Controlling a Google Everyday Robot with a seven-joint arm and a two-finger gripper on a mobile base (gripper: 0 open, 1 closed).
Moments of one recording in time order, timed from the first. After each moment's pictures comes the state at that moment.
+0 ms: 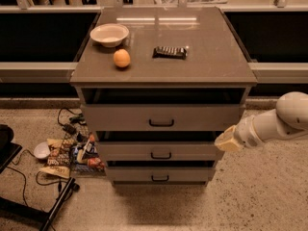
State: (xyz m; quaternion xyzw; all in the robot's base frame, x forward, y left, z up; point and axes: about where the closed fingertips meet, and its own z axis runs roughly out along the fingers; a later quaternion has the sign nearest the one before) arm 0.541 -0.237 0.633 -0.51 0.80 0.18 0.27
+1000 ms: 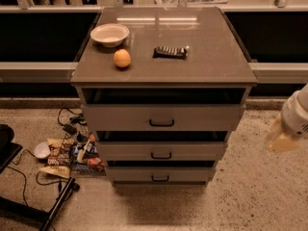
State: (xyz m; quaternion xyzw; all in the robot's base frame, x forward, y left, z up) arm 0.425 -0.301 0.787 -0.56 0.82 0.03 0.08
